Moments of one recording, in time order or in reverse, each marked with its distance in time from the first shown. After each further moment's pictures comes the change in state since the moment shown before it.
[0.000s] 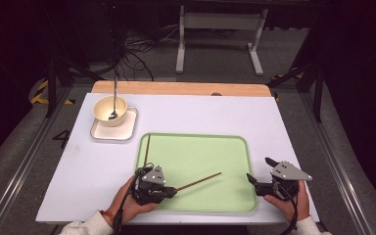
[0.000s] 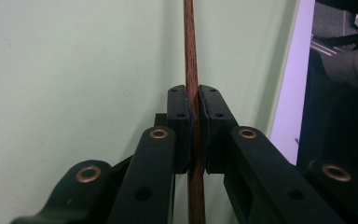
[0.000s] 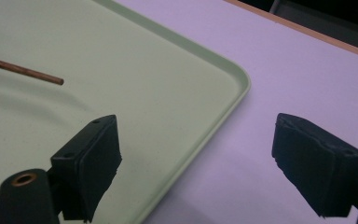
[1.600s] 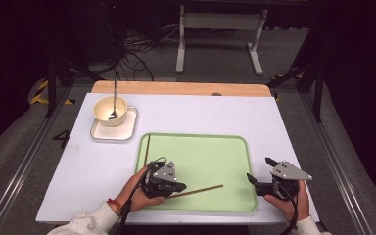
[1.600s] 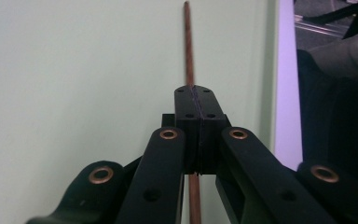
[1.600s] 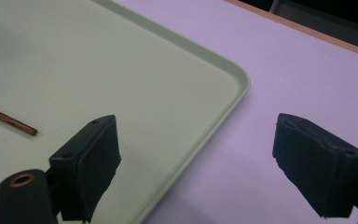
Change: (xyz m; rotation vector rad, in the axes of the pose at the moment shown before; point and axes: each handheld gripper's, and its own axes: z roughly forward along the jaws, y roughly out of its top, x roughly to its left) left arm 0.001 0.042 0.009 -0.005 -0.048 0.204; right arm 0.000 0.000 0.000 -0.001 0.000 0.005
